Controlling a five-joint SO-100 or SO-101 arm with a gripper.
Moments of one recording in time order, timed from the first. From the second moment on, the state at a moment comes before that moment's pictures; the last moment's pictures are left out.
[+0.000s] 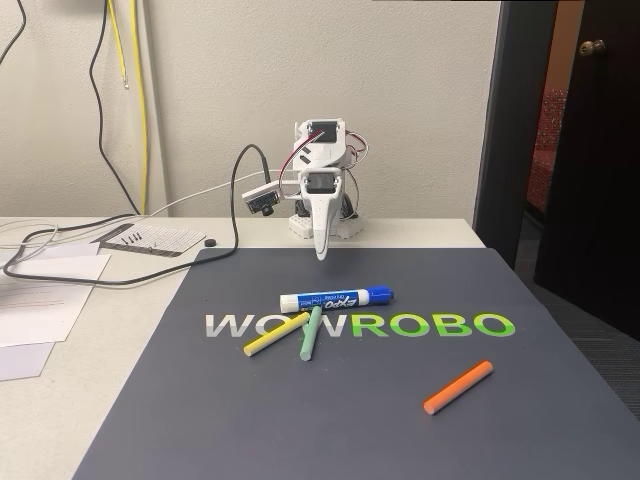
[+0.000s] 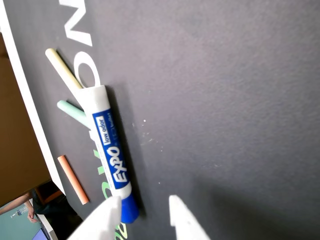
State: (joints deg) arm -8.7 188.6 174.4 59.6 0.9
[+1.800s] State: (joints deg) arm -14.3 141.4 141.3 46.6 -37.0
